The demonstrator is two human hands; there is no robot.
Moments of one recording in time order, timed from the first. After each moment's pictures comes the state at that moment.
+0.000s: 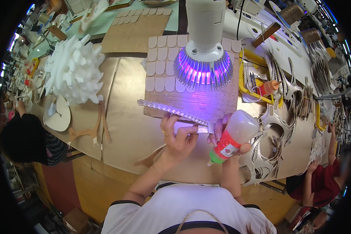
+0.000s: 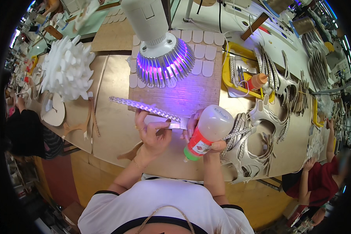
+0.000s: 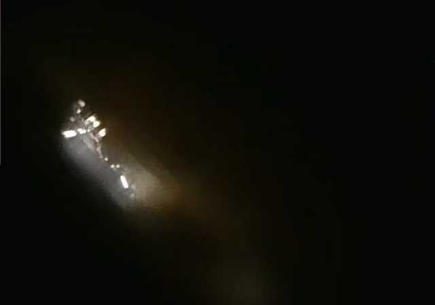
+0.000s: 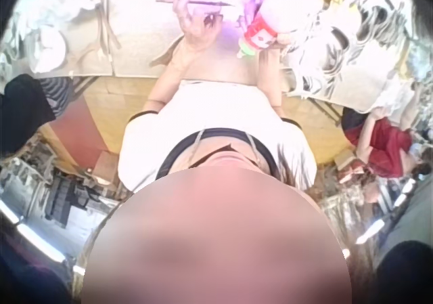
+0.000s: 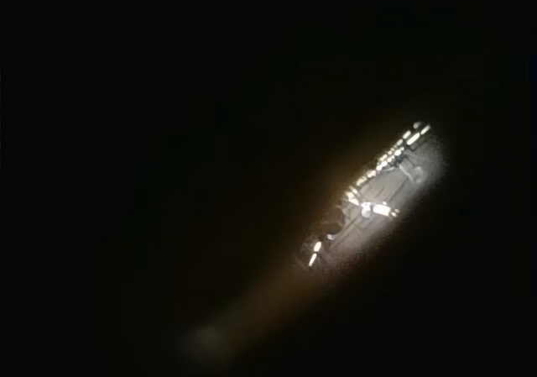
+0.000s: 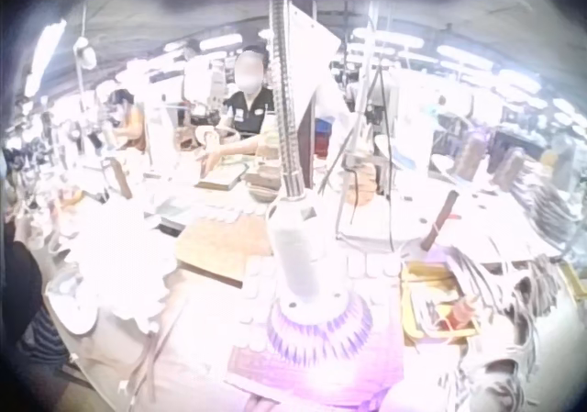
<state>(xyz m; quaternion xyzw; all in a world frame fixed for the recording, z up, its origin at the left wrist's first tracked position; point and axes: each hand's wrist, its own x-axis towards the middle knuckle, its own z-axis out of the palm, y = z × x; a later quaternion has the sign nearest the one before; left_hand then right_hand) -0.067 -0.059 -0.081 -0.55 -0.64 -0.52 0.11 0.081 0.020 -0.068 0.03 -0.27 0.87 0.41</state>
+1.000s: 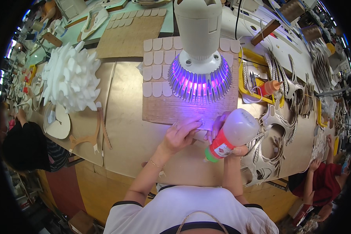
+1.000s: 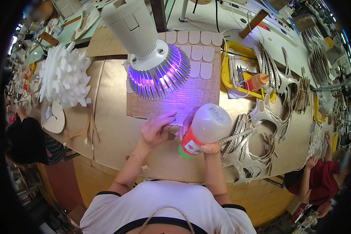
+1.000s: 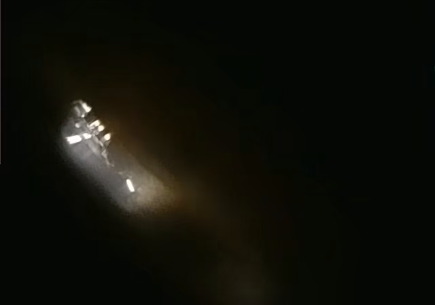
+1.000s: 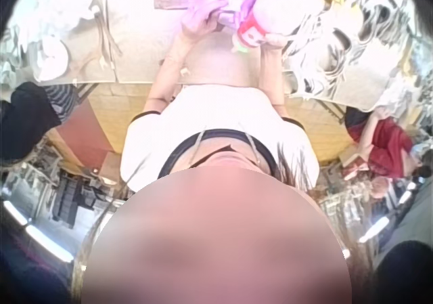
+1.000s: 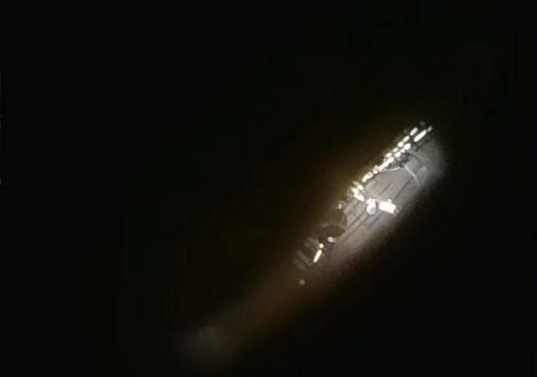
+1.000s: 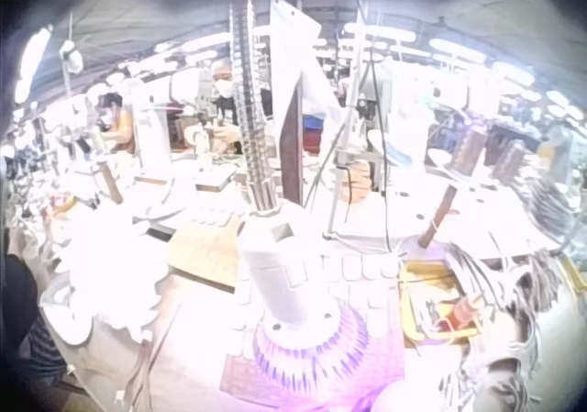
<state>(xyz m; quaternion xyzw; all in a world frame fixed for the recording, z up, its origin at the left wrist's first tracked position) -0.092 -0.037 -0.099 -0.66 -0.51 -0.55 -0.07 0.071 0.028 -0.058 -0.06 -0.35 0.84 0.42</state>
